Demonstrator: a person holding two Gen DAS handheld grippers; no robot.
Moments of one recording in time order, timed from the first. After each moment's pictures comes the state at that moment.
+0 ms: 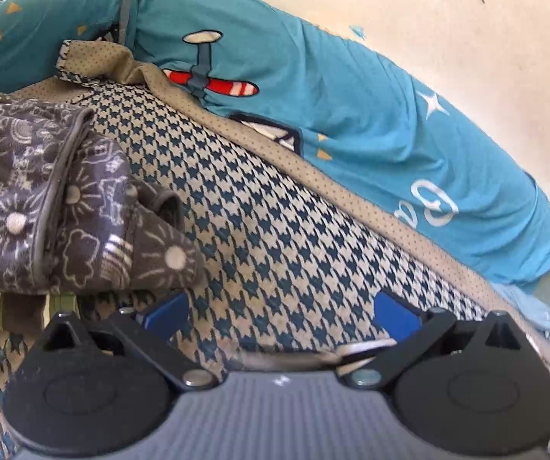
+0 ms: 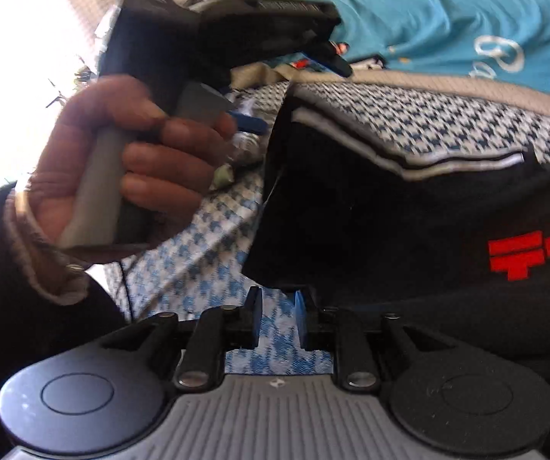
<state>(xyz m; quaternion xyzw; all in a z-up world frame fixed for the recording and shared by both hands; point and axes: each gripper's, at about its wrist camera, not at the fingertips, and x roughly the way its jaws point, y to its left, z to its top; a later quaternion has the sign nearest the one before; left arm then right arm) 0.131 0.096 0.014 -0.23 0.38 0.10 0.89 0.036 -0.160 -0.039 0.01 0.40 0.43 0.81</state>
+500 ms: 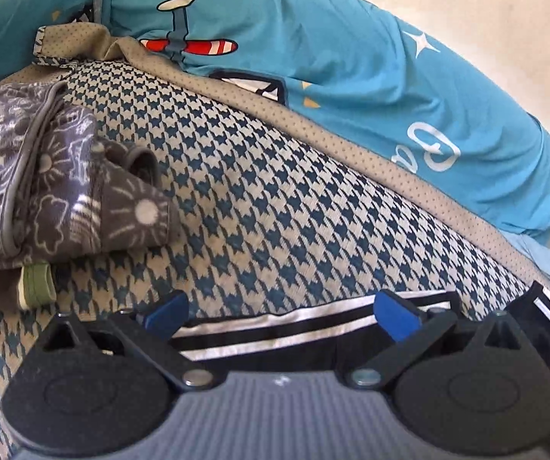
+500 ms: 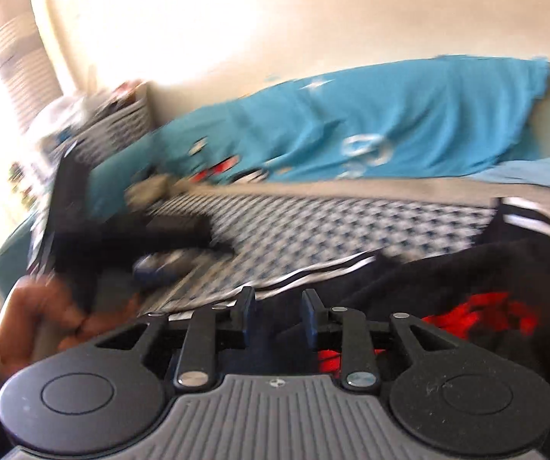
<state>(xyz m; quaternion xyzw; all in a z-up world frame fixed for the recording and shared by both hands) 0.137 0.070 -0.010 -0.19 0.43 0.09 0.88 0.082 -0.232 -0.001 0.08 0.31 0.28 0.90</state>
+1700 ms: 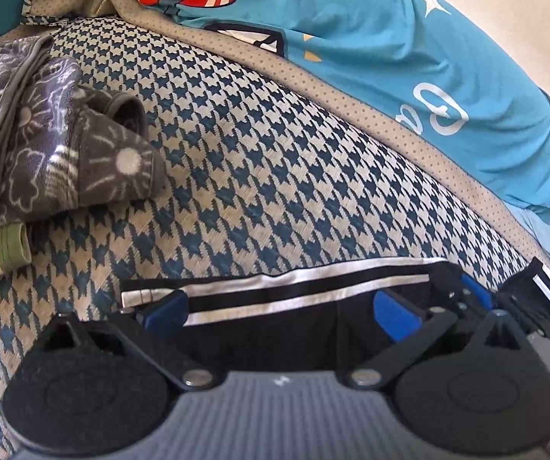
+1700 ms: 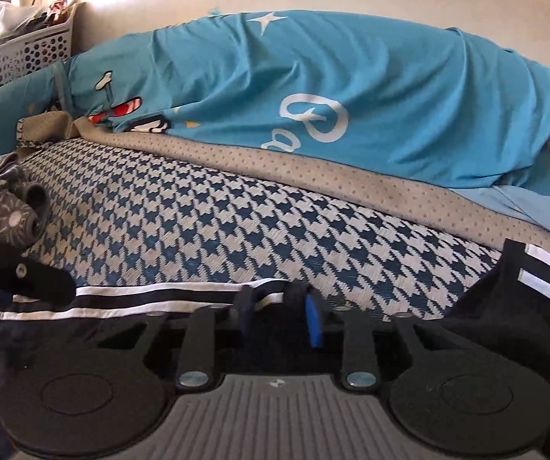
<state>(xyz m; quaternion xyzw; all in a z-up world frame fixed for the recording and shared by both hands) 0.143 0.064 -0.028 -0.21 0.48 0.07 0.85 0.171 -0.180 -0.069 -0.08 0.33 0.20 0.92</state>
